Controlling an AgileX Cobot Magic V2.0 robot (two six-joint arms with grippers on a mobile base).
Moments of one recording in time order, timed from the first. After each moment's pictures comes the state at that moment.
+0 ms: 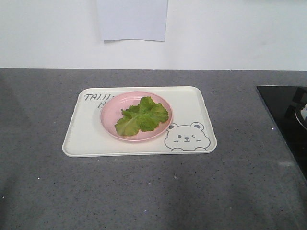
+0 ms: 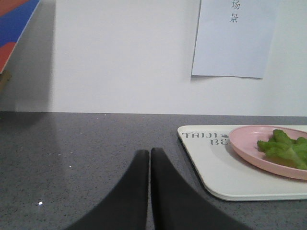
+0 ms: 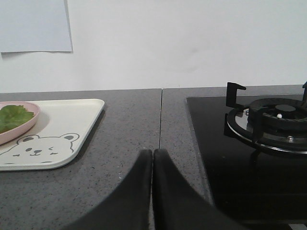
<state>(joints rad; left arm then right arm) -0.01 -0.01 0.02 -0.20 0.02 0.13 0.01 -0.01 0.03 0.01 0.10 0.04</state>
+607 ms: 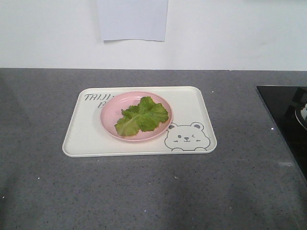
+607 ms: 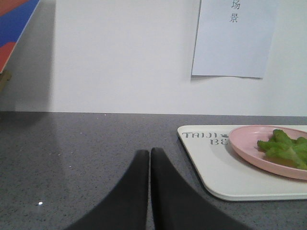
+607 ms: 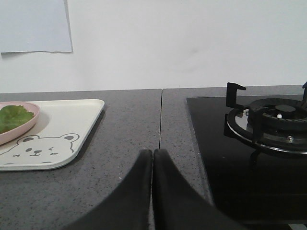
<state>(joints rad) -0.01 -0.01 0.02 -0.20 0.02 0.13 0.00 -0.01 0.03 0.01 0.10 0.04</state>
